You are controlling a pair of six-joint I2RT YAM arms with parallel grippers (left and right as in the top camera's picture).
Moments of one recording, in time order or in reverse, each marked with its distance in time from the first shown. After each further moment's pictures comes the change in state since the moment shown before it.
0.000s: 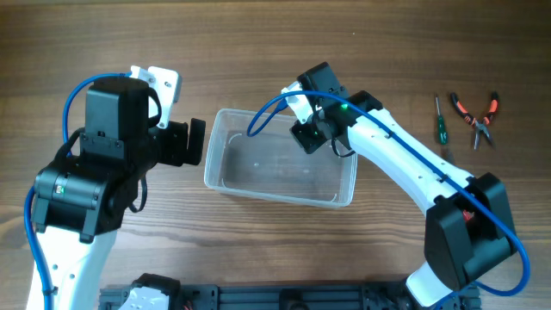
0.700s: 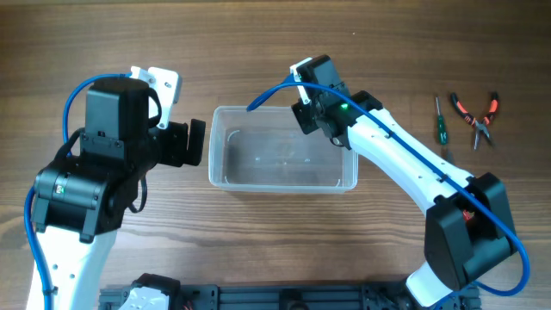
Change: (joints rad) left arm 0.000 0.000 0.000 -0.005 0.000 0.000; right arm 0.000 0.000 0.000 0.179 0.216 0.166
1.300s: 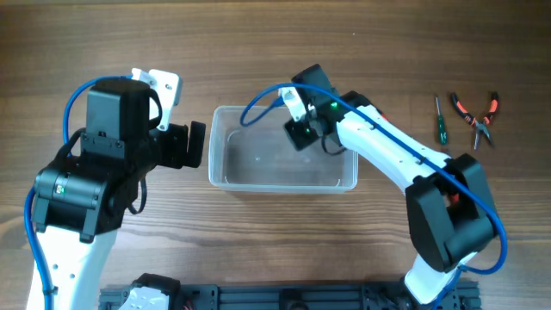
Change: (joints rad) left arm 0.000 0.001 0.000 -0.017 0.000 0.000; right arm 0.000 0.105 0.001 -0.054 -0.279 -0.054
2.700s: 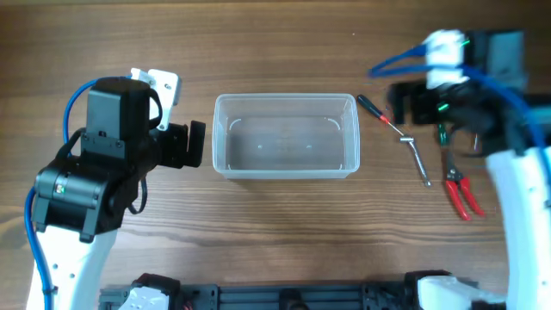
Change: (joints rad) left arm 0.000 0.001 0.000 0.000 0.000 -0.014; right arm -0.499 -0.489 0.316 -0.601 0.047 -0.029
